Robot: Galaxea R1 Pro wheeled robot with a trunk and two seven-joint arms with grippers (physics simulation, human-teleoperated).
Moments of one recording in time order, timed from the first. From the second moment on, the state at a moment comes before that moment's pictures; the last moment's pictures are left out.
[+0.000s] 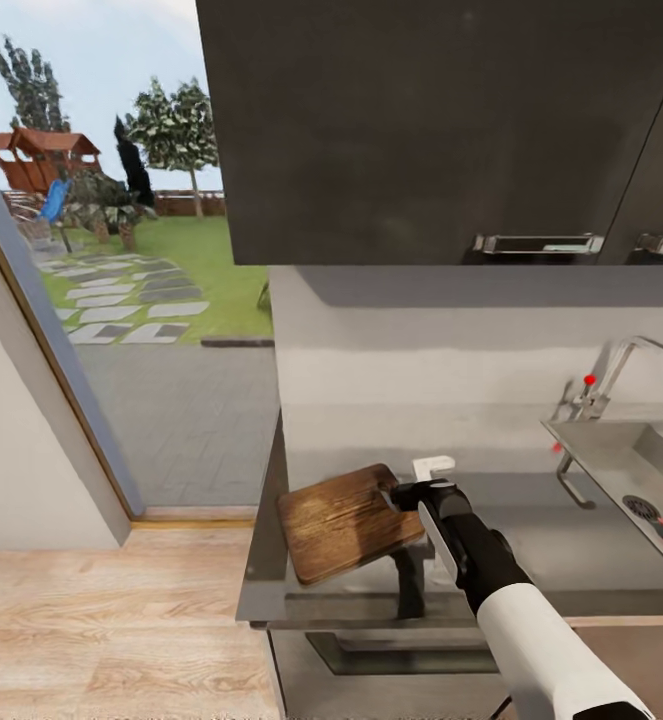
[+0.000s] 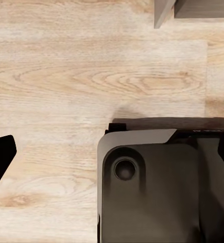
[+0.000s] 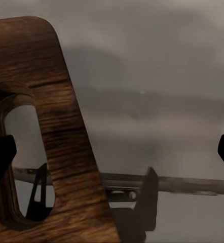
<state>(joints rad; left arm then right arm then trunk) 0.00 0.04 0.01 -0.49 0.01 -0.01 -0.01 -0.72 0.07 0.14 -0.85 0.00 0.62 -0.14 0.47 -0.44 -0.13</state>
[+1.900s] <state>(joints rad) 0.00 0.04 0.01 -0.48 0.01 -0.01 -0.01 -0.72 0.05 0.14 -0.84 0.03 0.63 -0.15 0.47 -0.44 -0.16</state>
